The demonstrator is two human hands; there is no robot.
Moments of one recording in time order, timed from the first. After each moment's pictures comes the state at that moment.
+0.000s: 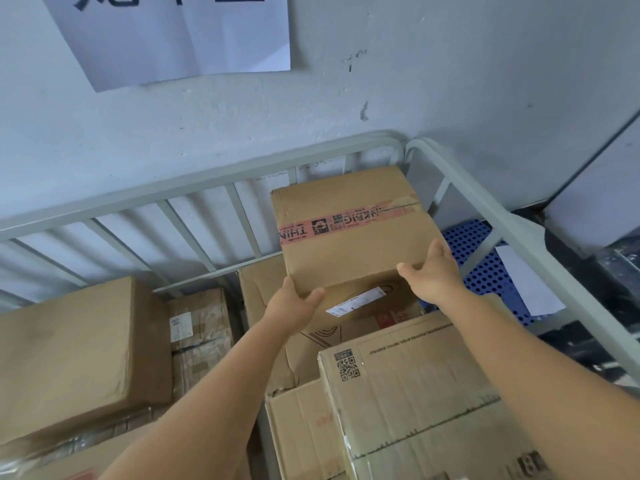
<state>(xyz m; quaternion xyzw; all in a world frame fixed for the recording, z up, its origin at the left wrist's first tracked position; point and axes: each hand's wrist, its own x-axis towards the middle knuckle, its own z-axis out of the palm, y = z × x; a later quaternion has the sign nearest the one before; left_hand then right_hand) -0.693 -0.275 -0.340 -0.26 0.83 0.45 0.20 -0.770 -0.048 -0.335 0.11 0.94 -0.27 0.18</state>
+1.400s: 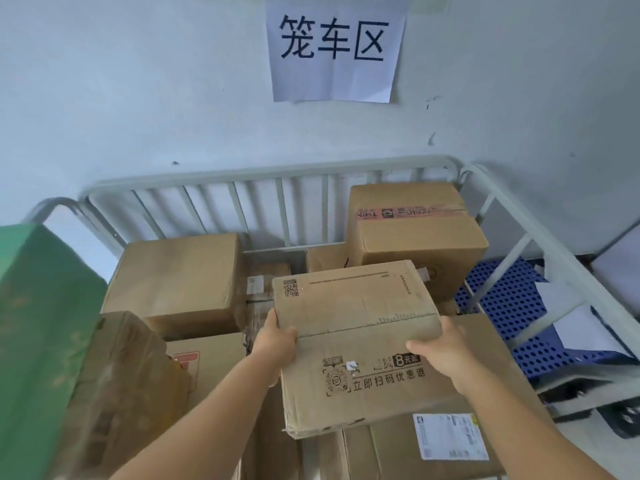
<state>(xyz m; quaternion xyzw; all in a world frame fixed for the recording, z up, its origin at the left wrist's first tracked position) -0.442 -0.341 -0.323 -0.44 0.70 0.56 0.11 -0.532 -0.075 -0.317 0.12 0.90 -0.34 0.25</state>
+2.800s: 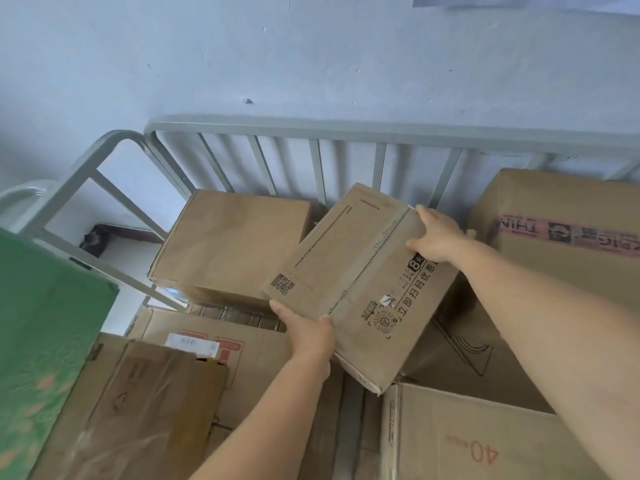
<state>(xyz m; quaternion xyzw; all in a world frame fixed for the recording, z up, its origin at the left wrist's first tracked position) -0.534 -0.424 -0.387 -0.65 0.46 0.59 -0.10 -0.770 -0.355 -0.354 -0.25 0.93 -0.11 0.26</state>
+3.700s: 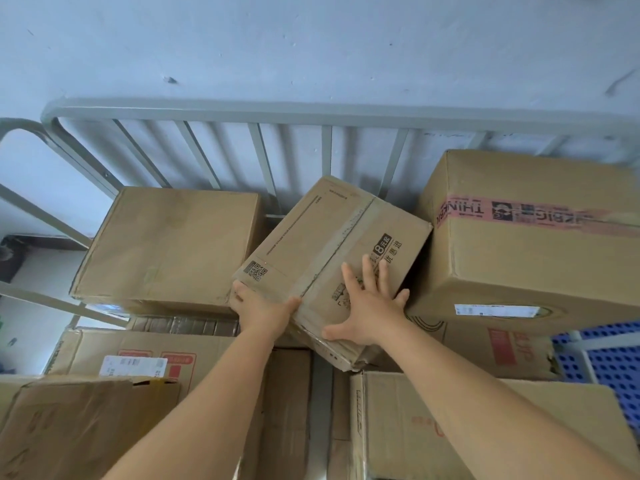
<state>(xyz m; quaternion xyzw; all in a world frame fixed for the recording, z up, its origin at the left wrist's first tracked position) -0.560 -0.463 -0.417 -0.60 0.65 0.46 0.01 -0.660 -0.324 -0.403 -0.30 0.88 -0.02 0.36</state>
